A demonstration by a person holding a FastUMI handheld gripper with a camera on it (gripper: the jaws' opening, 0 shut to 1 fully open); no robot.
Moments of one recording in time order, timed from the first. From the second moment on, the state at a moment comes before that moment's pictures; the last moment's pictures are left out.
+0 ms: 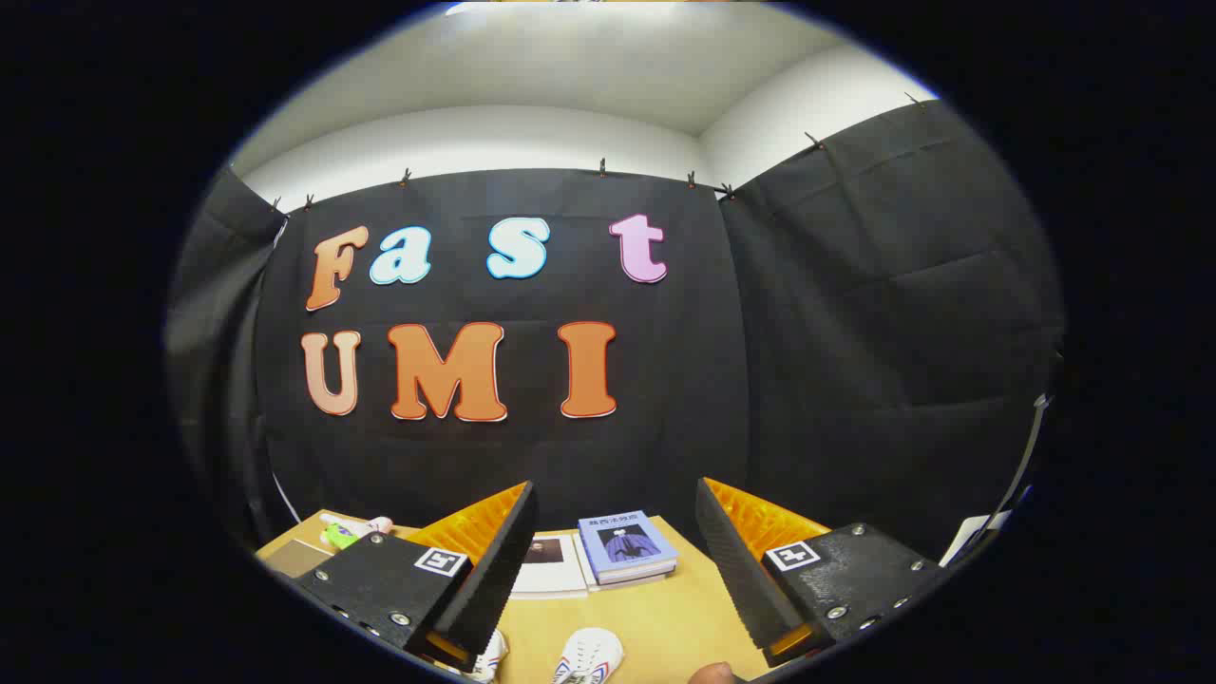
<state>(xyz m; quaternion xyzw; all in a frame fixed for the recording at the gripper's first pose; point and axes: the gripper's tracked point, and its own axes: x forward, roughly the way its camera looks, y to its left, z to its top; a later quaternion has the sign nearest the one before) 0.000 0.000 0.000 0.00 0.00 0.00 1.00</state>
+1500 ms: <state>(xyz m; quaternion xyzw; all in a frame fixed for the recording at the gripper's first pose) -0.016 0.180 -0.166 0.20 0.23 0.23 0.92</state>
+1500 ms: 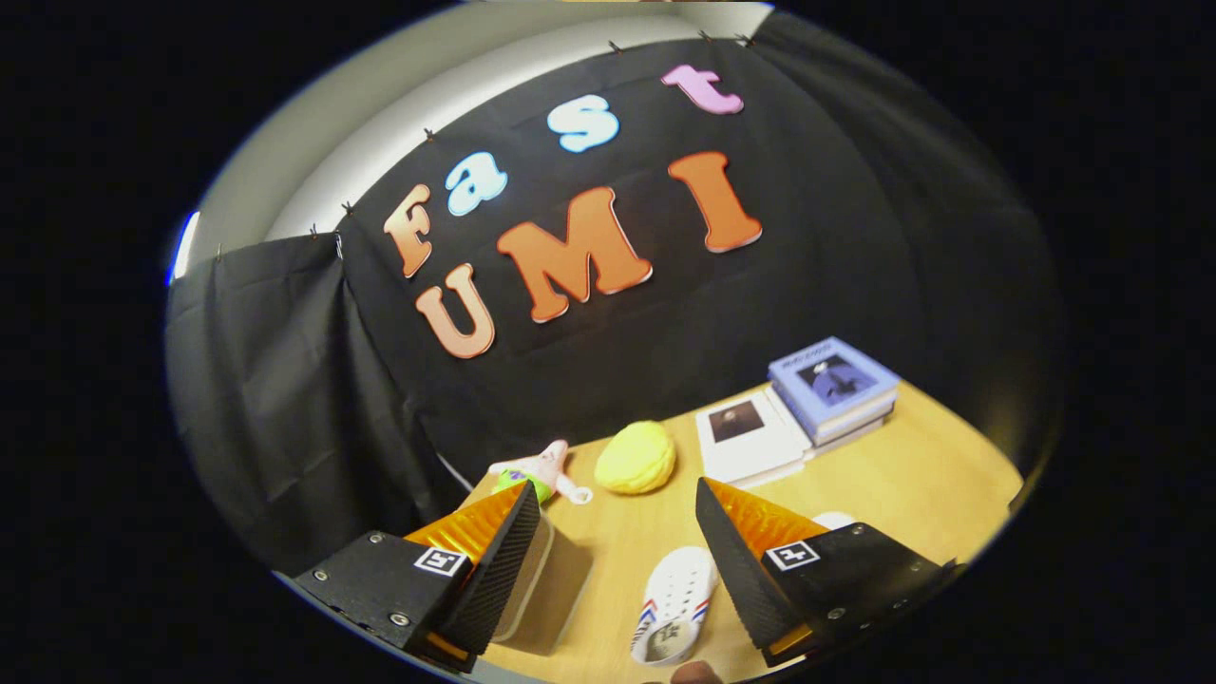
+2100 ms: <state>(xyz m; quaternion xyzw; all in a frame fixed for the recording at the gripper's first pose) -0.075 0.290 -0.277 0.39 0.42 0.34 0.75</state>
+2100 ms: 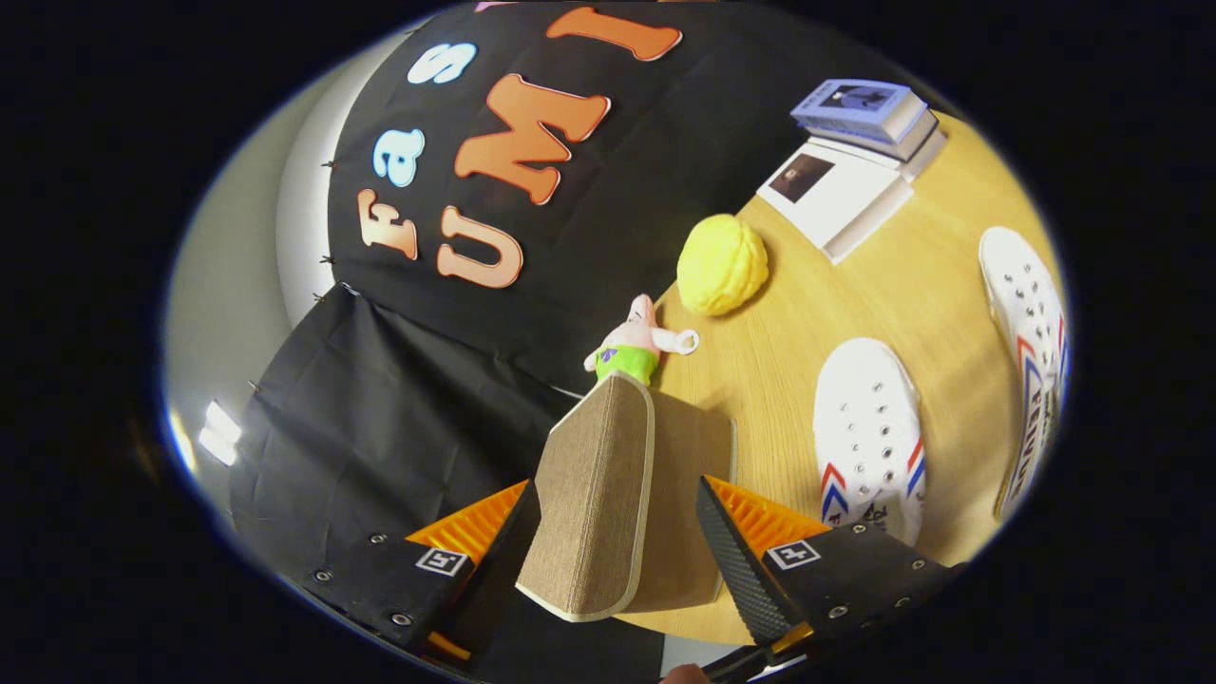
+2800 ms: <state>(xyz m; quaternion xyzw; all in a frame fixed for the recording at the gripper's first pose) -0.094 0.360 -0.297 0.46 0.48 0.41 0.62</state>
